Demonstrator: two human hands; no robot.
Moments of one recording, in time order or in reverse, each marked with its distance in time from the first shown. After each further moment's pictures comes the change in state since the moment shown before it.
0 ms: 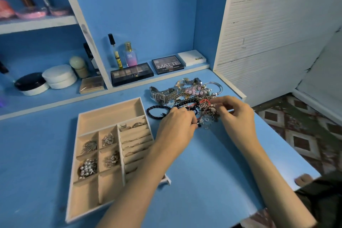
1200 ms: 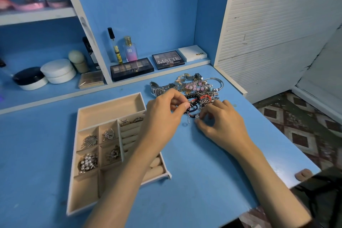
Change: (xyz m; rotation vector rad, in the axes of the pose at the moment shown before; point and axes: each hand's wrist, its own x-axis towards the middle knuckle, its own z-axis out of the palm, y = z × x) left_hand -0.015 -0.007 -0.033 -0.517 0.260 -0.125; right_hand -0.015 0.004 0.012 -0.593 -0.235 -0.226
